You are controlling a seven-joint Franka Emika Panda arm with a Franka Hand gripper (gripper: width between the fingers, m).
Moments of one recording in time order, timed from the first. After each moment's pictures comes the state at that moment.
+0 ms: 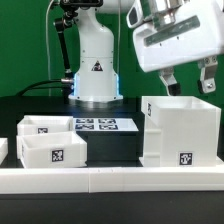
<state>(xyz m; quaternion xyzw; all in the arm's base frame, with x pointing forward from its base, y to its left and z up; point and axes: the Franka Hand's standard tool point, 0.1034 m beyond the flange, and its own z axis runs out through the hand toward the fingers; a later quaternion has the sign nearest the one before) 0.638 0.092 0.143 -0.81 0.56 0.00 0.15</state>
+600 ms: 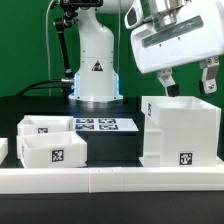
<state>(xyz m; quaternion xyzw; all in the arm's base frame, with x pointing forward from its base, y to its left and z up) 0.634 0.088 0.139 -0.87 0.47 -0.01 0.15</state>
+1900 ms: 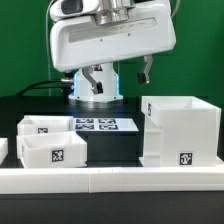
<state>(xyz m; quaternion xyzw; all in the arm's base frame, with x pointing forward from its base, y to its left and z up) 0.576 0.001 0.137 -0.99 -0.07 -0.03 0.10</state>
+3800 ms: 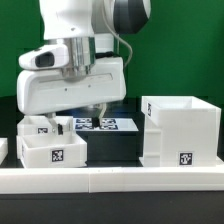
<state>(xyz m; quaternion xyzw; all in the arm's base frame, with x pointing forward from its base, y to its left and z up) 0.514 -0.073 0.045 -0.98 -0.20 -0.02 0.04</state>
